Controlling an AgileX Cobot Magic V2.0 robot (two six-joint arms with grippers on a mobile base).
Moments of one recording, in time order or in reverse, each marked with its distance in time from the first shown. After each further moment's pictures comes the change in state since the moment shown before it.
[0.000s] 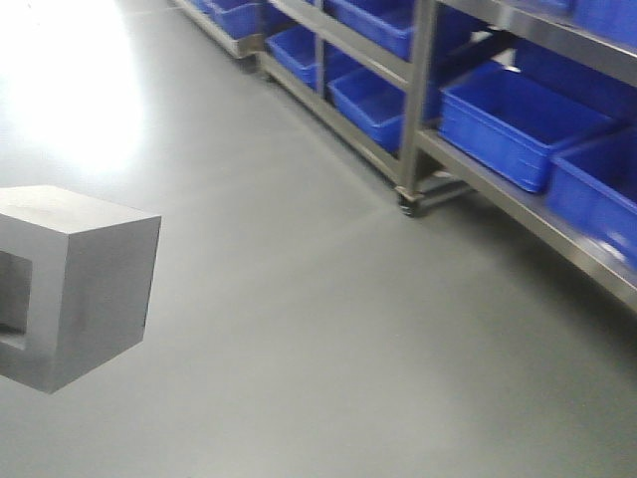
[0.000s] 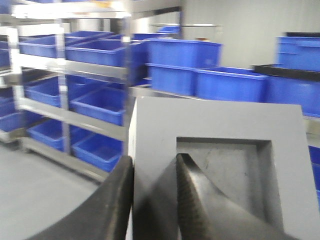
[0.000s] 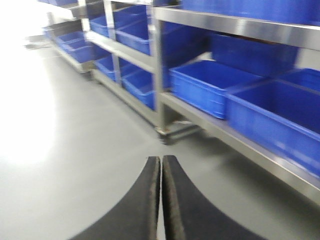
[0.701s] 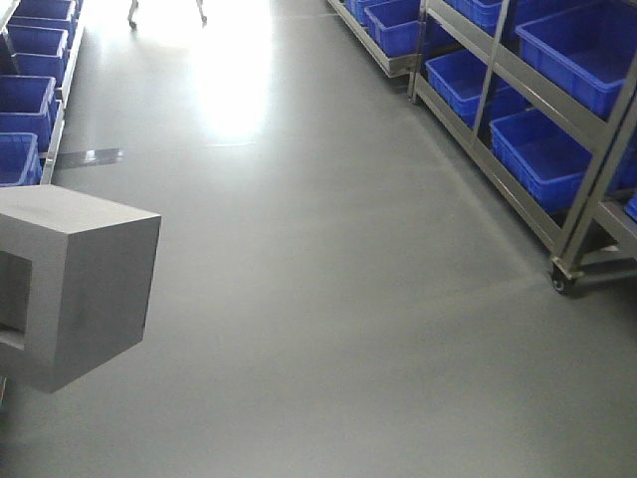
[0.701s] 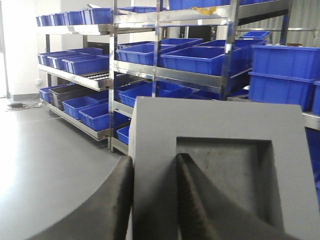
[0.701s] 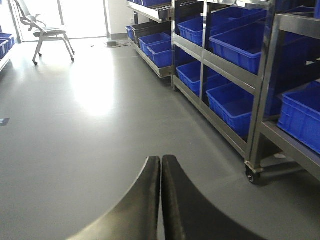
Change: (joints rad) left arm 0.000 0.000 0.000 0.000 0.000 0.000; right arm 0.000 0.000 0.000 0.000 0.000 0.000
